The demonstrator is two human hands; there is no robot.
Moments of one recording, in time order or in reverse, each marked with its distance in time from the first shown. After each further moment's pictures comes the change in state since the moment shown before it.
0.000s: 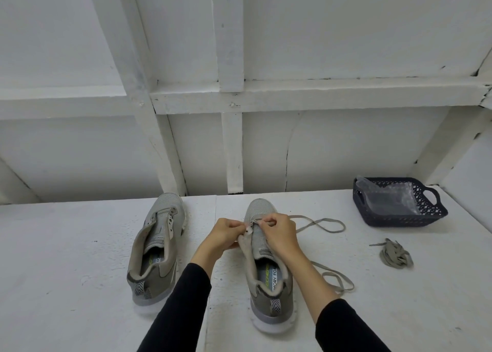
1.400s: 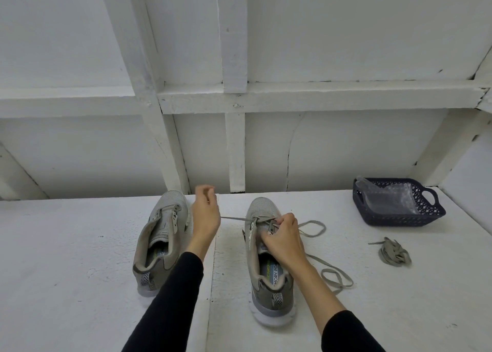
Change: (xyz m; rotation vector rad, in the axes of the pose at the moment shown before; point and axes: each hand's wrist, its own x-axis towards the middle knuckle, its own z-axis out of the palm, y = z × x) left_hand -0.012 0.025 -0.023 -0.003 0.607 0.377; right_hand -0.031 0.004 -0.012 -0.248 -0.037 0.020
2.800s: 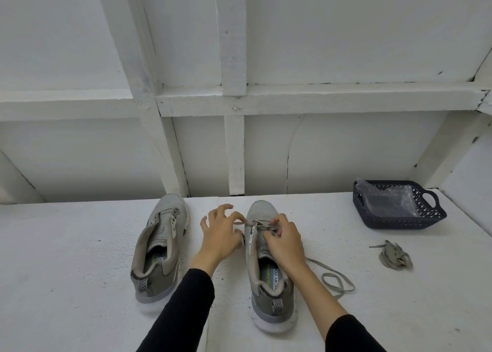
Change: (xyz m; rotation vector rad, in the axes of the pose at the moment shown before) left_hand -0.018 -0.036 0.014 0.760 -0.379 0.328; right_hand 0.003 0.003 0.004 0.123 0.013 -0.016
